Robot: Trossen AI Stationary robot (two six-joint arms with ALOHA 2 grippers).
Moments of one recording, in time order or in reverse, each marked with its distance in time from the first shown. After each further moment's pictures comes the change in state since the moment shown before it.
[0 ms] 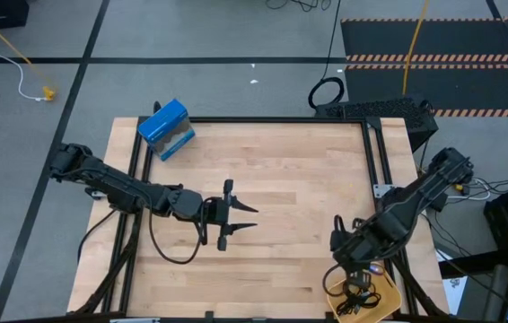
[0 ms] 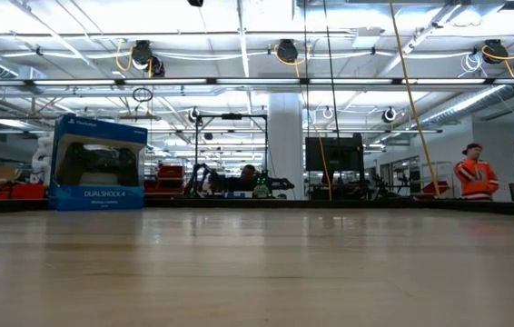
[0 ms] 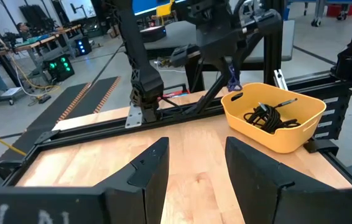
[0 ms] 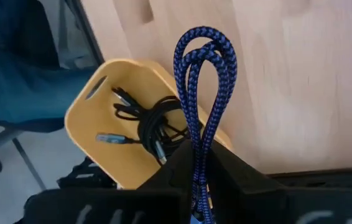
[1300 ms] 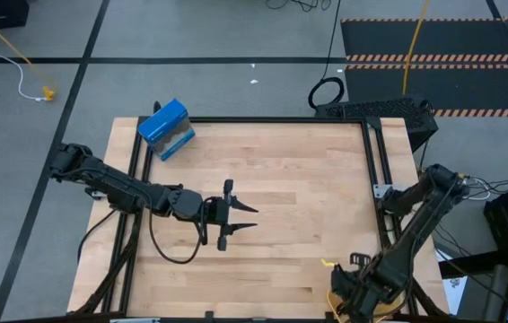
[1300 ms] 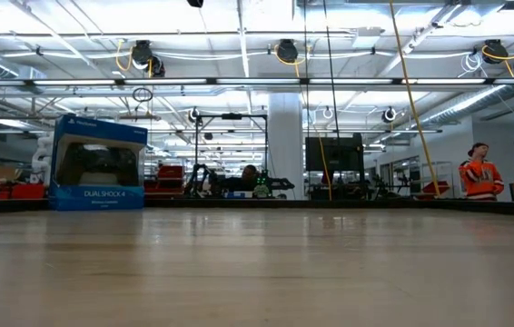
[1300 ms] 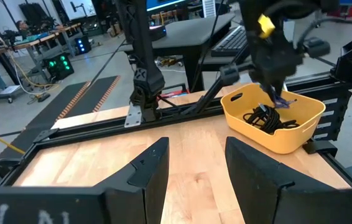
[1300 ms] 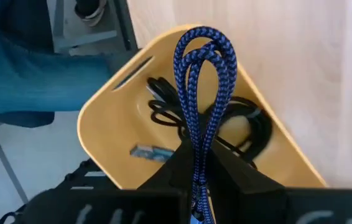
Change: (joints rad) left arm 0.000 0.000 0.000 -0.001 0.000 -0.010; right arm 0.252 0.216 0.000 0.244 0.079 0.146
